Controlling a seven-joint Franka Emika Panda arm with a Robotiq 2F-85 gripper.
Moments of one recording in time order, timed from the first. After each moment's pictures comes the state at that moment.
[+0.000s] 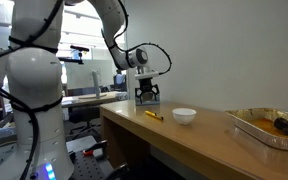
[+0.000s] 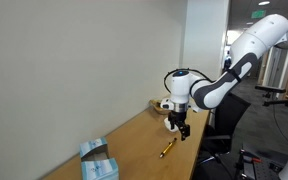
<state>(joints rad) 0.16 0.20 0.17 -2.21 -0.32 2.37 -0.47</state>
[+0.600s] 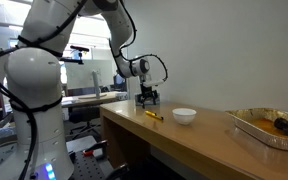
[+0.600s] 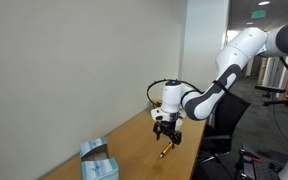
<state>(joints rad) 0.13 0.38 0.23 -2.10 -0.35 2.52 -0.92</state>
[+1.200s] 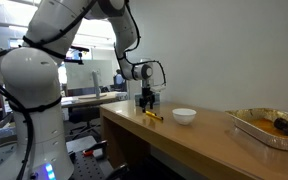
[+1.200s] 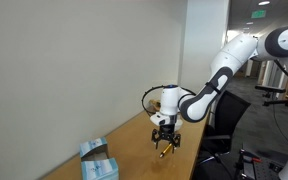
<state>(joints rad) 0.02 0.46 0.32 -2.07 -0.20 2.55 -1.40</state>
